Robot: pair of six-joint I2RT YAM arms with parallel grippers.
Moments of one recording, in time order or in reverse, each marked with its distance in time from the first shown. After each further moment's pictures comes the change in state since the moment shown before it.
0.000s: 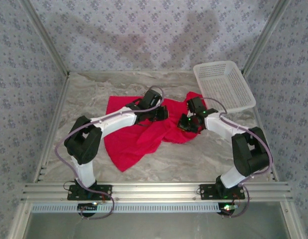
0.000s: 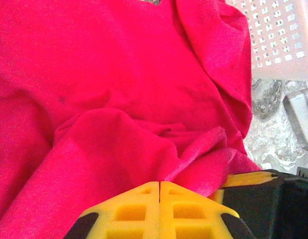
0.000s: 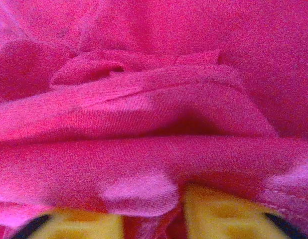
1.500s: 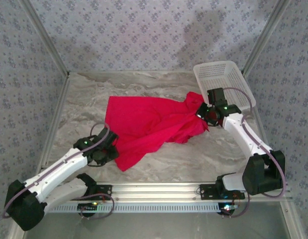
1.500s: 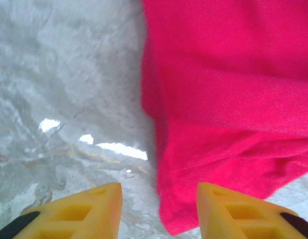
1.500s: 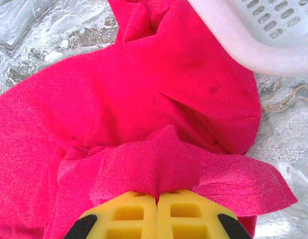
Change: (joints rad) left arm 0.095 -0.921 -0.740 -0.684 -0.270 -0.361; right arm -0.183 -0.217 0.087 -0.181 0.205 -0.051
